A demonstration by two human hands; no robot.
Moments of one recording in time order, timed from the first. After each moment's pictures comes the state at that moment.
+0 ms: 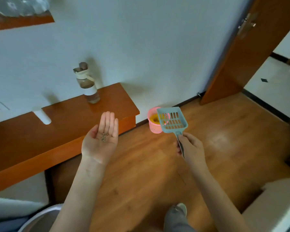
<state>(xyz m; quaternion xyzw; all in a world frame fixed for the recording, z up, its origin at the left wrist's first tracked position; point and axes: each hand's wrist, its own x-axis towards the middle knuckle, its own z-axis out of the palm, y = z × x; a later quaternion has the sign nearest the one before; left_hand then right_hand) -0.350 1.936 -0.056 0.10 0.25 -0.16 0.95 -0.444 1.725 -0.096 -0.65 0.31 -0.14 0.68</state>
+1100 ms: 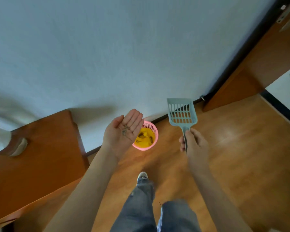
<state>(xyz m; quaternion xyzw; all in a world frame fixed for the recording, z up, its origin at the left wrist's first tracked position) 0.028 1.525 -0.177 0.25 0.27 -0.29 0.88 -0.085 1.353 -0.188 -0.65 0.33 -0.13 0.67</state>
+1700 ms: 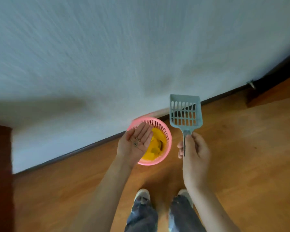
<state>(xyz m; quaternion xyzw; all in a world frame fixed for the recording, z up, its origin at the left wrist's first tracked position) 0.204 1.423 -0.592 0.22 0.43 -0.26 0.84 0.119 1.279 -0.537 -0.62 0.32 -0.12 0.71</state>
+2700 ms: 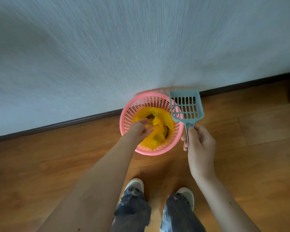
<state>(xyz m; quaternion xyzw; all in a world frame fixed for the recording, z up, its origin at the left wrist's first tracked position) 0.226 1.416 -0.828 0.44 0.50 -0.28 0.69 0.136 1.257 -0.723 -0.67 0.29 0.01 0.68</state>
